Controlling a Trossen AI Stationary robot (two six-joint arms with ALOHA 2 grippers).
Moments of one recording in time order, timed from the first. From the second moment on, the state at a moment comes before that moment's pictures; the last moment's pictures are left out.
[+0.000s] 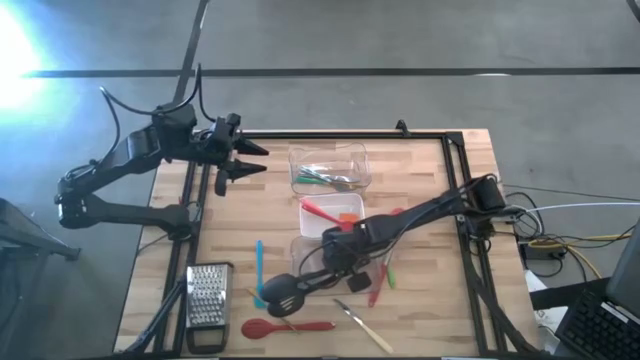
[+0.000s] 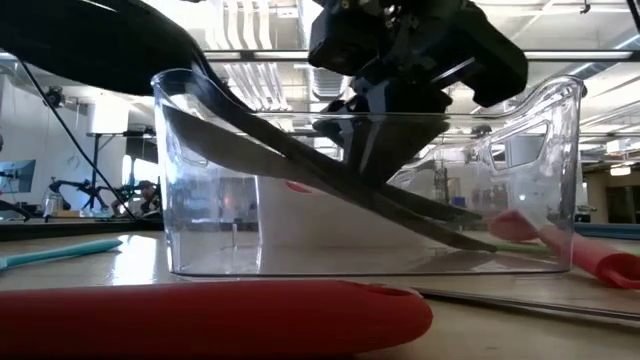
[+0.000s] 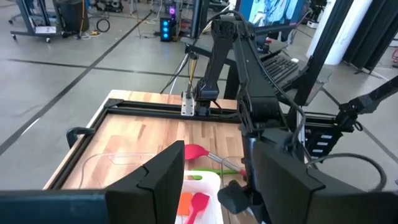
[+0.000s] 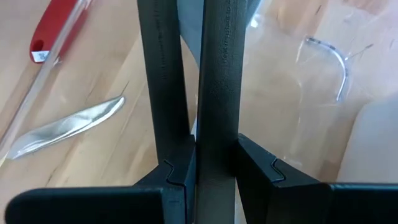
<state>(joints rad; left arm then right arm) 0.37 0.92 1.27 -0.55 0.39 0.00 0.22 1.94 1.32 -0.45 -0.17 -0.16</state>
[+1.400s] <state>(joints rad) 0.35 0.92 1.22 -0.66 0.39 -0.04 0.25 1.51 1.38 -0.68 -0.08 0.12</state>
